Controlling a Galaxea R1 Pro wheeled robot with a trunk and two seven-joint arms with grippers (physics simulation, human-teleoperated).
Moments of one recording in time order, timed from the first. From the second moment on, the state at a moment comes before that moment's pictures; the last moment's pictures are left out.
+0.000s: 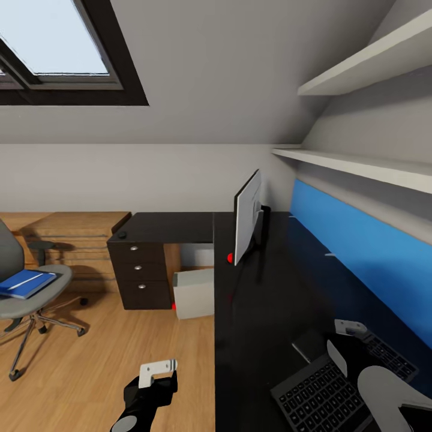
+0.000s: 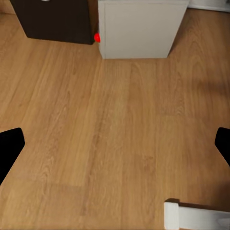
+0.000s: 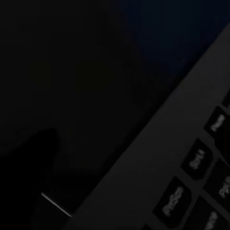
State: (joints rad) left arm 0.03 0.00 -0.38 -1.58 0.35 0.49 0.58; right arm -0.74 -0.18 -0.11 -0.29 -0.02 0.26 -0.31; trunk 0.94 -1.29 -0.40
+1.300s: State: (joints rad) left arm 0.03 0.00 -0.38 -1.56 0.35 0.50 0.58; right arm -0.72 -0.18 -0.11 -0.59 -0.27 0.31 -0.27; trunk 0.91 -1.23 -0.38
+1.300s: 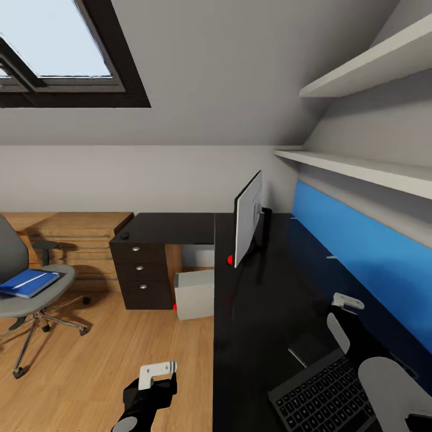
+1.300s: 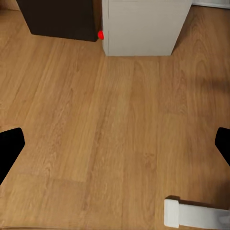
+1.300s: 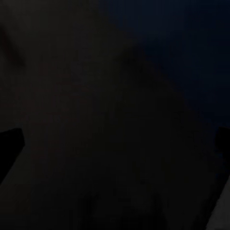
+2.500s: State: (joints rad) left arm 0.03 -0.04 -0.21 -1.61 0.35 0.50 0.58; right arm -0.65 -0.19 -0.11 -0.66 -0.26 0.34 -0.17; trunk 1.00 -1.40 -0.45
